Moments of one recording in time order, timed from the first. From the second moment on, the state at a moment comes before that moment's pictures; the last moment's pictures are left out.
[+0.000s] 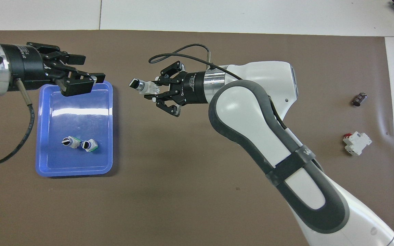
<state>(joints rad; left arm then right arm) -0.08 0.00 -0.11 -1.69 -0.59 2.04 -2.42 0.41 0.43 0.12 -1.52 1.20 2.31 1.50</state>
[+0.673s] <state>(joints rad) -0.10 0.03 -0.13 -1.70 -0.66 2.02 -2.49 0.45 0.43 0.12 -1.52 1.20 2.33 1.44</state>
